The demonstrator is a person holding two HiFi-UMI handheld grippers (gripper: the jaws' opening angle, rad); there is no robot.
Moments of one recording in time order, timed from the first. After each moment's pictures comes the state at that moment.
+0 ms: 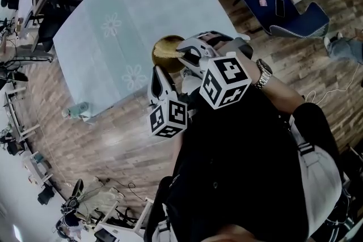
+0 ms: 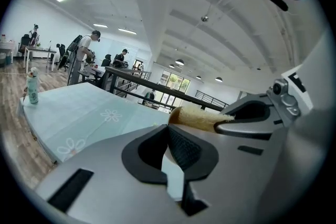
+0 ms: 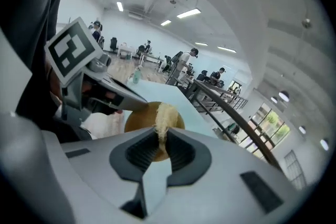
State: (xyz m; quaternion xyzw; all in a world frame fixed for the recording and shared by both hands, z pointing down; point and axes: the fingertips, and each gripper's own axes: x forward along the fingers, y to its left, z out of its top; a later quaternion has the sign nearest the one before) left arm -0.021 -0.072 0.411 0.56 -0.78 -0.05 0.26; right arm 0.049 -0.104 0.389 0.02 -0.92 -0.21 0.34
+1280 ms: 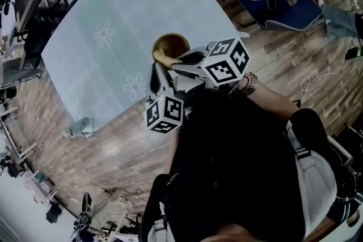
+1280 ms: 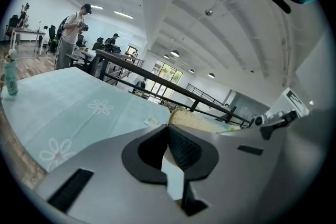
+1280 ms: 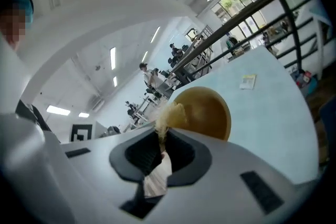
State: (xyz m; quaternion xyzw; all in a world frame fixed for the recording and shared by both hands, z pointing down) left arm -0.067 -0.114 0.446 0.61 -0.73 -0.05 0.31; right arm -0.009 -0.108 0.430 0.04 -0.89 0.41 0.18
